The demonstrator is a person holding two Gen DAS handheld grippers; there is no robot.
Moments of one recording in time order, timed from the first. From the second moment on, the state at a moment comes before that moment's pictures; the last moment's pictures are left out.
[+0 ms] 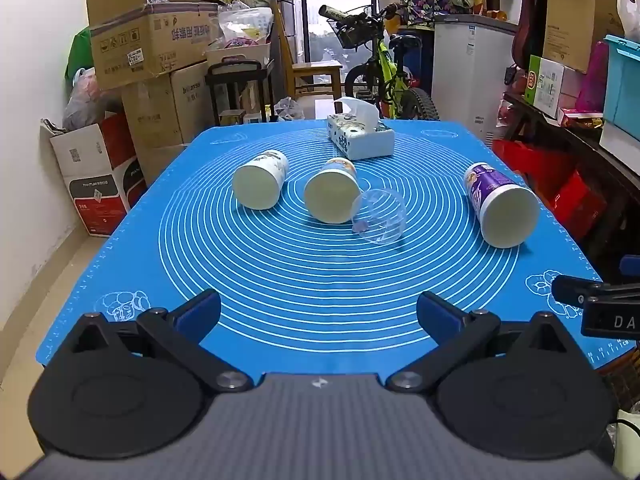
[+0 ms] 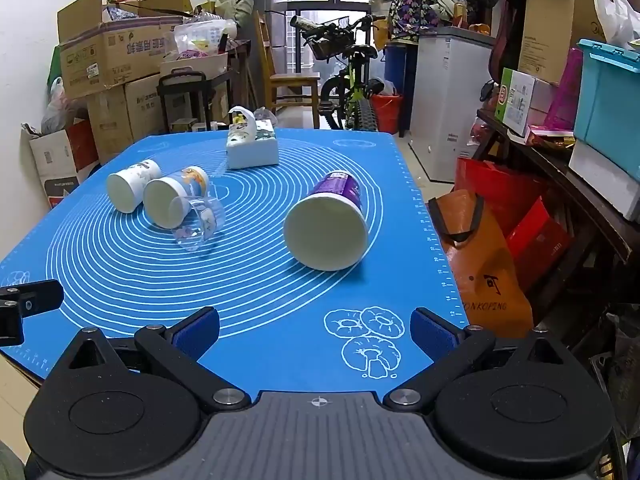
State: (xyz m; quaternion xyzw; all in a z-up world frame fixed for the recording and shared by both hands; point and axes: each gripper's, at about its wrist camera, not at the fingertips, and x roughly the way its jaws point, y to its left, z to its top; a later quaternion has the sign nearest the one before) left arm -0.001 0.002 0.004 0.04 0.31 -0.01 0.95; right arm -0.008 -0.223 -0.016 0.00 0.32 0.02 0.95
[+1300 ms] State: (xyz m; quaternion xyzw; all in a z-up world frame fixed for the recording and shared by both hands) left arm 0.003 0.001 -0.001 0.04 0.32 -0.01 0.95; right arm -0.007 -0.231 -0.018 0.00 0.32 0.01 0.95
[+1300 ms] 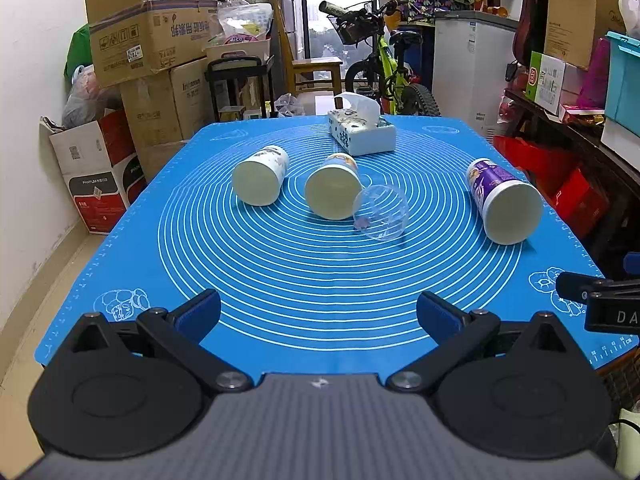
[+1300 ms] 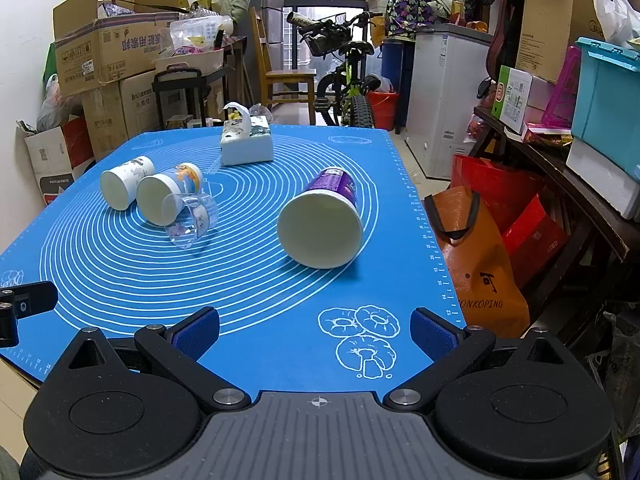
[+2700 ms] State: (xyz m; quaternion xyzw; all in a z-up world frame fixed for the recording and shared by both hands) left arm 0.008 0.007 -0.007 0.04 0.32 0.00 0.95; right arm 0.002 -0.224 -0.017 -0.01 0.31 0.01 0.95
